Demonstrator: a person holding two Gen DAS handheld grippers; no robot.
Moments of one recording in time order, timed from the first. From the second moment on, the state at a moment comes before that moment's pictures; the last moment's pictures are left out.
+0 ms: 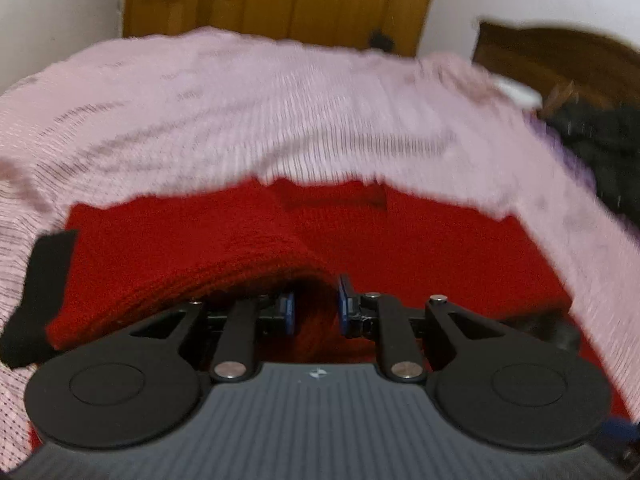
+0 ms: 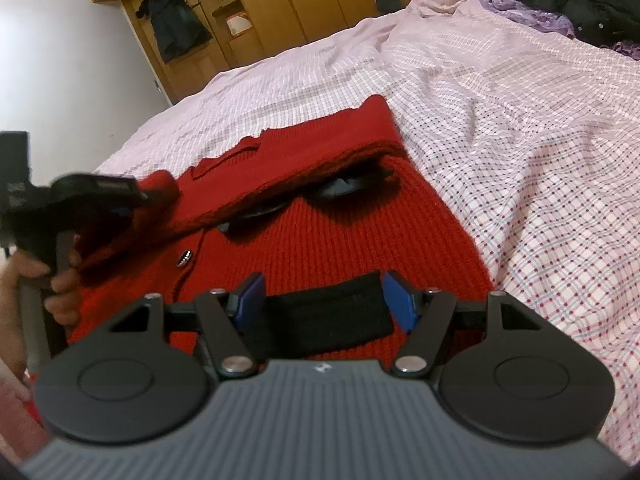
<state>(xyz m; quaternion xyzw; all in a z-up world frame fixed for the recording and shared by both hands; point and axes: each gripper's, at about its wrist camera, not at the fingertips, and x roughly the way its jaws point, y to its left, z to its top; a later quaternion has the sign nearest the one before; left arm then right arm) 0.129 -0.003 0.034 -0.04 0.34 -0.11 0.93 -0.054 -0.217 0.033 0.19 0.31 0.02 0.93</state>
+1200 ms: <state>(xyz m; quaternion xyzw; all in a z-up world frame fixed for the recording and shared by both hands) 0.018 0.103 0.063 -0.03 0.41 0.04 0.91 -0.043 -0.174 0.070 0.13 0.29 0.08 0.94</state>
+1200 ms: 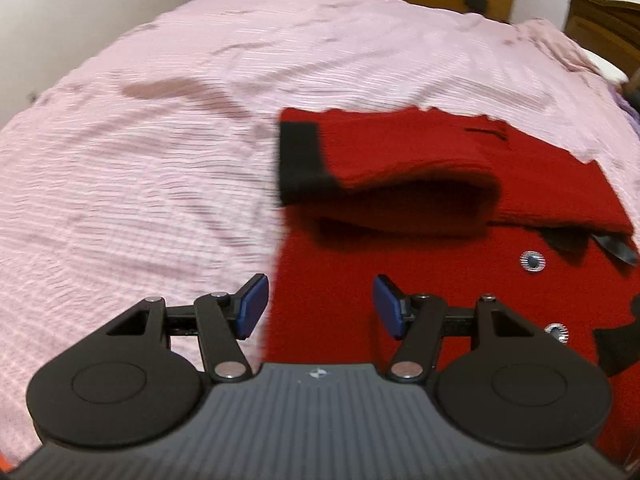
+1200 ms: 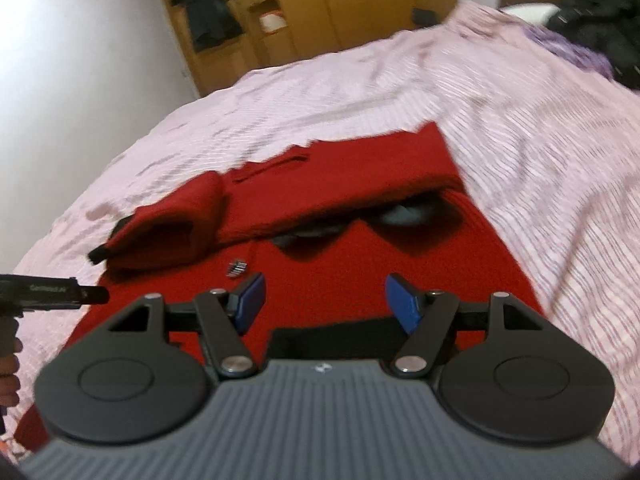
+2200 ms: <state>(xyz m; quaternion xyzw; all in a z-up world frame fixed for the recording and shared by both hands) 0.002 0.162 0.048 -0.08 0.43 0.08 0.90 0.061 0.033 0.081 -0.26 0.24 0.20 0.92</state>
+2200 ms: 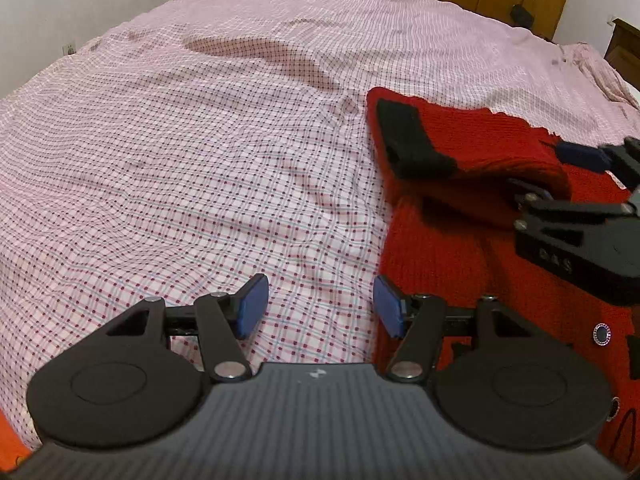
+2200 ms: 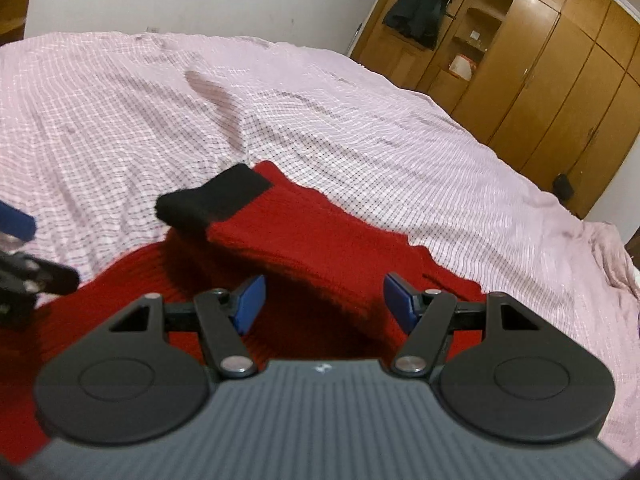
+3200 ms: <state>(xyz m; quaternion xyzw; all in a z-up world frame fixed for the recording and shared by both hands) 0.002 0.167 0.043 -0.10 0.43 0.08 0.90 0.065 0.049 0.095 -0.19 0.20 0.22 0.94</state>
